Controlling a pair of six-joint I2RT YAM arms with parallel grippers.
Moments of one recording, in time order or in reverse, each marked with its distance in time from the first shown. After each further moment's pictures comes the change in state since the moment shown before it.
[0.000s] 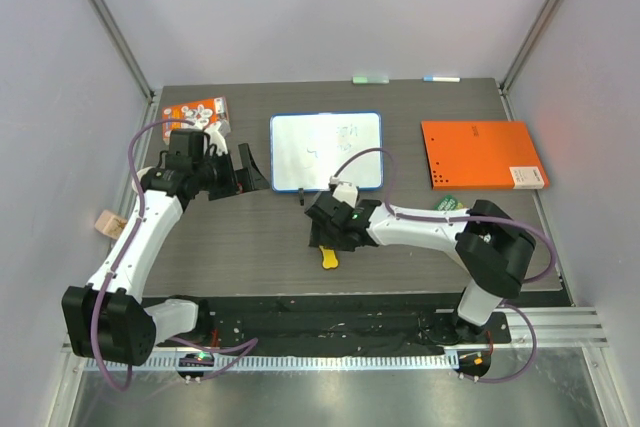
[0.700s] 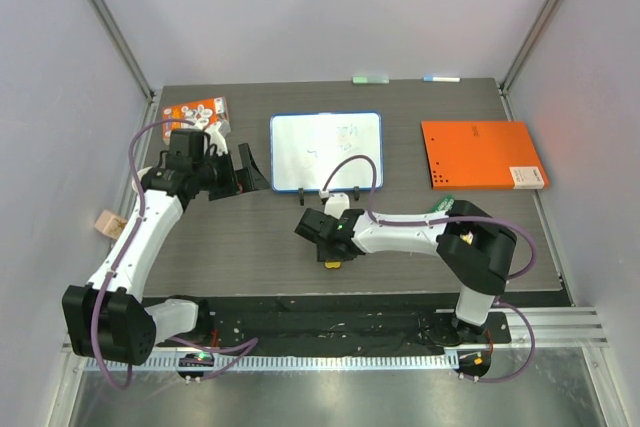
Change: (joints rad) left arm 0.000 0.001 0.000 0.001 0.001 0.000; right arm 0.106 0.083 0.044 -0.136 0.136 -0.050
